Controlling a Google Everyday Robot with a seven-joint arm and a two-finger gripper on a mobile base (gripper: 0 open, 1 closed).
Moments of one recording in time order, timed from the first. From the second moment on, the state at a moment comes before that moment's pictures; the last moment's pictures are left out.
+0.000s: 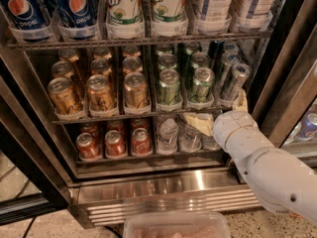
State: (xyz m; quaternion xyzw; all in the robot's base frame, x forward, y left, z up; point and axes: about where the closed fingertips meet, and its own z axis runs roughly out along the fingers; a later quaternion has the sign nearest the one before) arm 0.561 -0.167 0.830 -0.19 0.74 -0.05 0.64
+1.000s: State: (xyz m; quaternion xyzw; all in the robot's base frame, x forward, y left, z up) arm 0.572 -0.164 0.831 -0.19 0.73 -0.05 0.66
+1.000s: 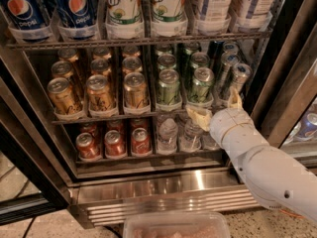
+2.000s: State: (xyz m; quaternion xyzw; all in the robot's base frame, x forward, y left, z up) arm 0.572 -0.163 0.832 -0.19 0.73 -0.05 0.66
